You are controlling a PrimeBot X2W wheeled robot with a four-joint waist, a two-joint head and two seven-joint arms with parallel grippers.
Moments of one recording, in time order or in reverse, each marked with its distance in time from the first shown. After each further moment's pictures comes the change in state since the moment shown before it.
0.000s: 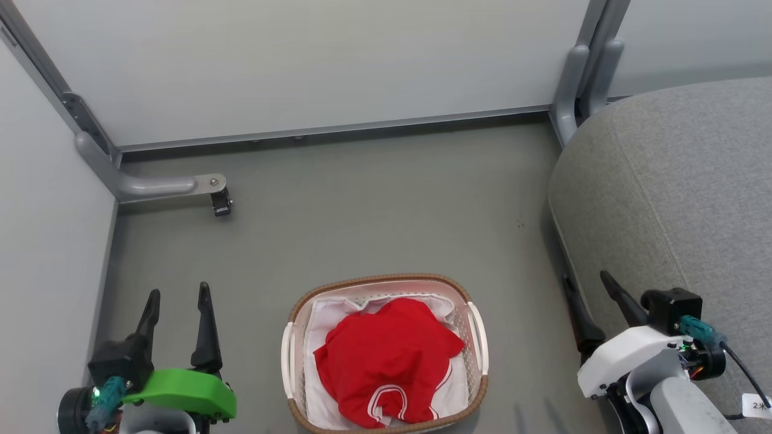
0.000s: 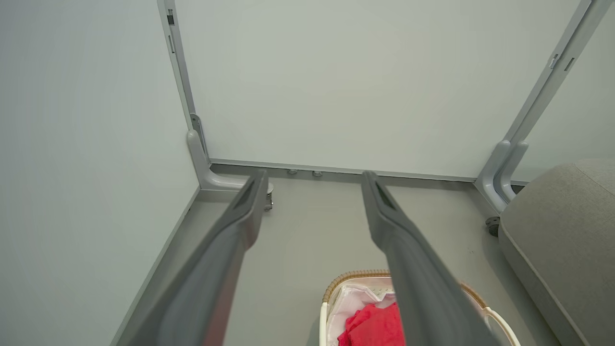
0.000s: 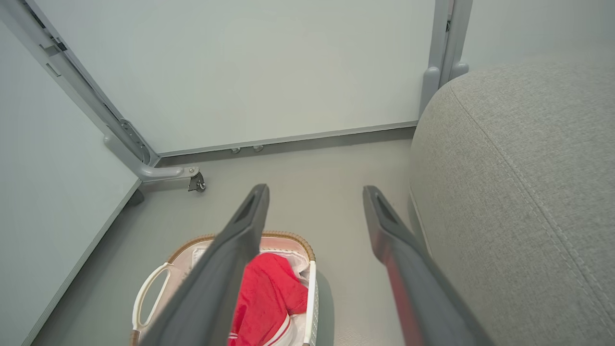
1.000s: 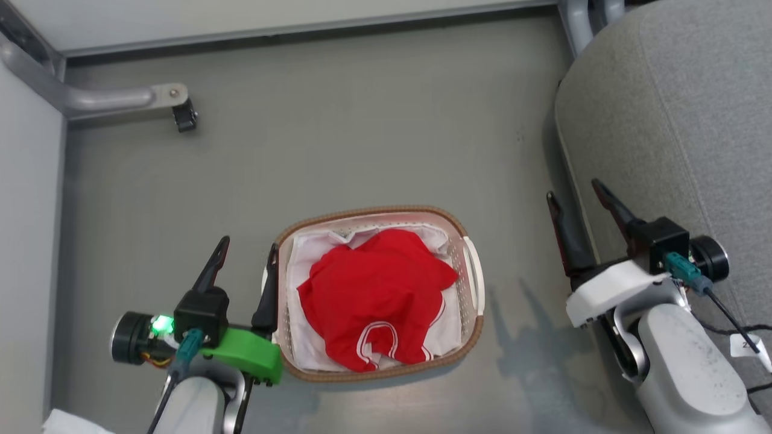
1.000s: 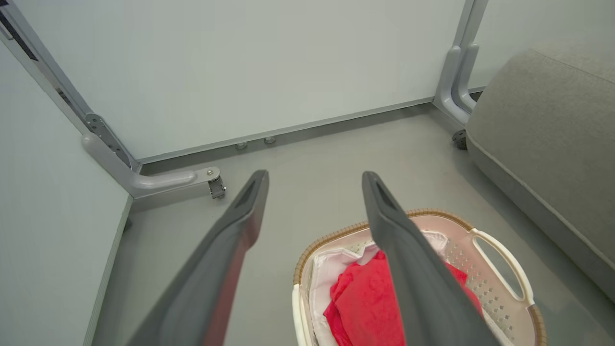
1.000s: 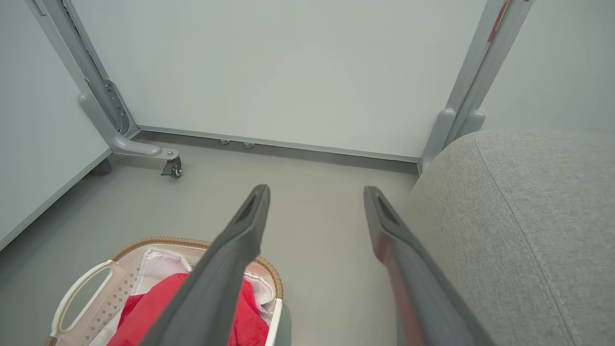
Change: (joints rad) left arm -0.158 -0.056 -0.079 0.129 0.264 -0.107 -0.059; right arm -0.166 -0.005 0.012 -0.055 -0.237 0.000 -0.058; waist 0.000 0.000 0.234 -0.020
